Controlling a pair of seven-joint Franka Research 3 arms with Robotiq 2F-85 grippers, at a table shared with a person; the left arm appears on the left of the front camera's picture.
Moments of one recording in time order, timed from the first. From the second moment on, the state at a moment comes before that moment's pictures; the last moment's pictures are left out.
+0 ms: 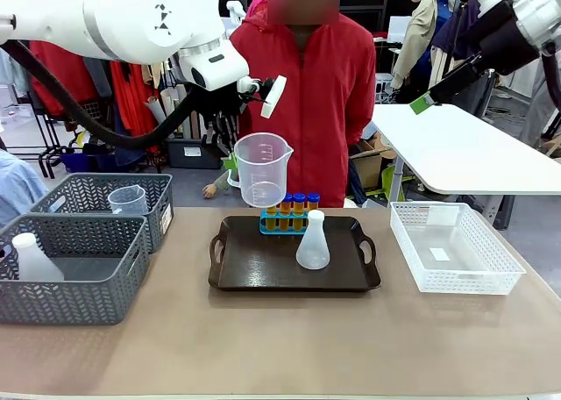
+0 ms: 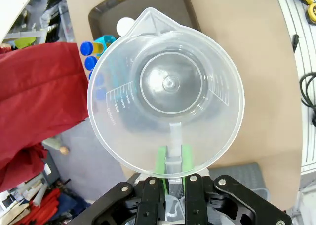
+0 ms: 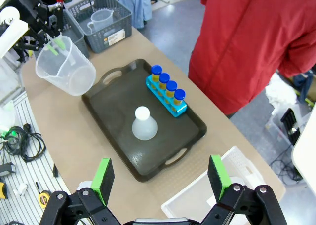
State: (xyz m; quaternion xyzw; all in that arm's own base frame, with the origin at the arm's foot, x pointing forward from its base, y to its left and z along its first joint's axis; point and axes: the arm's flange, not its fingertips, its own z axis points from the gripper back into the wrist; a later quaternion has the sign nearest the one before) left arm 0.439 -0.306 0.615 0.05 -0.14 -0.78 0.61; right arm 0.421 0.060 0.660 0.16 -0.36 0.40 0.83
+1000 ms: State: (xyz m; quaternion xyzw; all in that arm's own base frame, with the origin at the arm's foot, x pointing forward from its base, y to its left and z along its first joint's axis) left arm 0.526 -0.344 0.474 0.01 -0.04 -0.75 0.66; right arm 0.420 0.060 0.660 0.16 -0.36 0.40 0.83
